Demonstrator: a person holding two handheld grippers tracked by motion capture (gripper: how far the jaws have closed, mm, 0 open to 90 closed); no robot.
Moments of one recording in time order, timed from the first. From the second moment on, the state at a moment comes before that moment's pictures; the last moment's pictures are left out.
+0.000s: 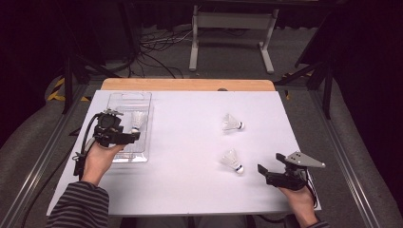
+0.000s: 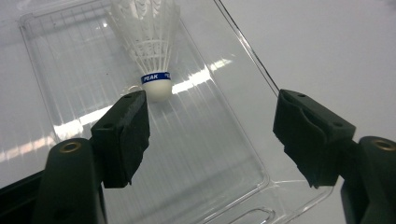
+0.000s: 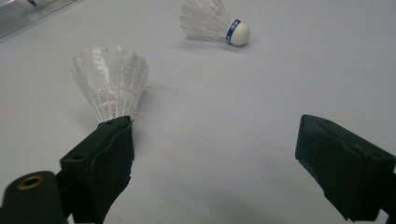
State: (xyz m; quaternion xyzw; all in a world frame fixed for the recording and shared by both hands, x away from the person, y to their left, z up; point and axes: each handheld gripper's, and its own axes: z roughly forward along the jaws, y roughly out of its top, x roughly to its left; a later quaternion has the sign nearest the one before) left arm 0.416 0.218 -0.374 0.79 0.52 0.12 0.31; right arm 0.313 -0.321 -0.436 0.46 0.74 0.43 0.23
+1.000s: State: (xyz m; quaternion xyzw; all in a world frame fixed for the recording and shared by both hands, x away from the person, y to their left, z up) left arm 0.390 0.229 -0.378 0.79 0.50 0.14 0.35; right arm 0.313 -0.321 -0.436 0.46 0.74 0.43 0.23
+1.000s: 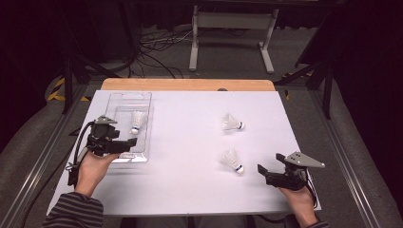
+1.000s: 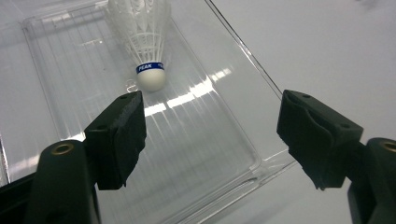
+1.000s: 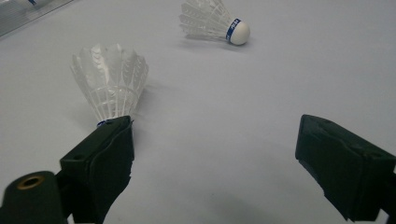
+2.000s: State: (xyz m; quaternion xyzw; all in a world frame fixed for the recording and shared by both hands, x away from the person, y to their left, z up) left arm 0.355 0.247 -0.385 0.77 0.48 0.15 0.40; right arm 0.313 -0.322 -0.436 0.47 0.74 0.43 0.23
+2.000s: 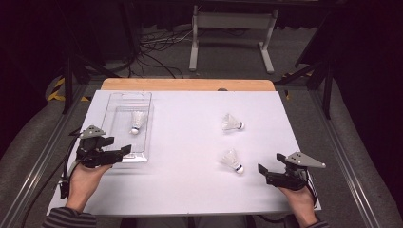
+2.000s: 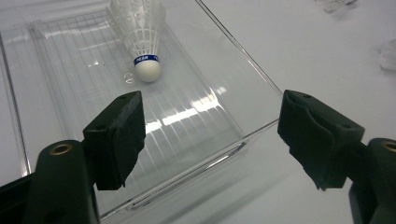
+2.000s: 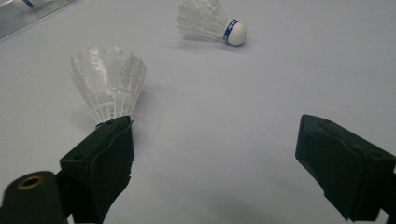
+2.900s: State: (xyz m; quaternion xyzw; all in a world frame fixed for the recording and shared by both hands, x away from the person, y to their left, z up) left arm 0.320 0.259 -0.408 0.74 0.47 0.17 0.45; right arm 0.312 -0.324 -0.436 0.47 0.73 0.43 0.23
